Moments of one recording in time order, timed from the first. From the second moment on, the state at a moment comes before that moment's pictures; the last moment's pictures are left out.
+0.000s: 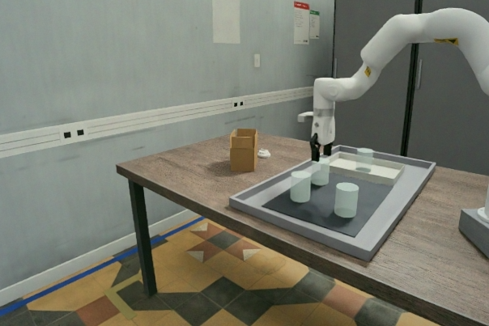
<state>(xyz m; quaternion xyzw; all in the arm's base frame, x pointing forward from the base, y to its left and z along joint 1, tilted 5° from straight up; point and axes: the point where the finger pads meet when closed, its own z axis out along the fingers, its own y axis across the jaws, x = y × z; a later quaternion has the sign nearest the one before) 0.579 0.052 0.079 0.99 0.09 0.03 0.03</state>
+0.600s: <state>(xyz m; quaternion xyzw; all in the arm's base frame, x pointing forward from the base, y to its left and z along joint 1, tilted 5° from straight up) 0.580 0.050 0.048 0.99 0.09 0.03 0.03</state>
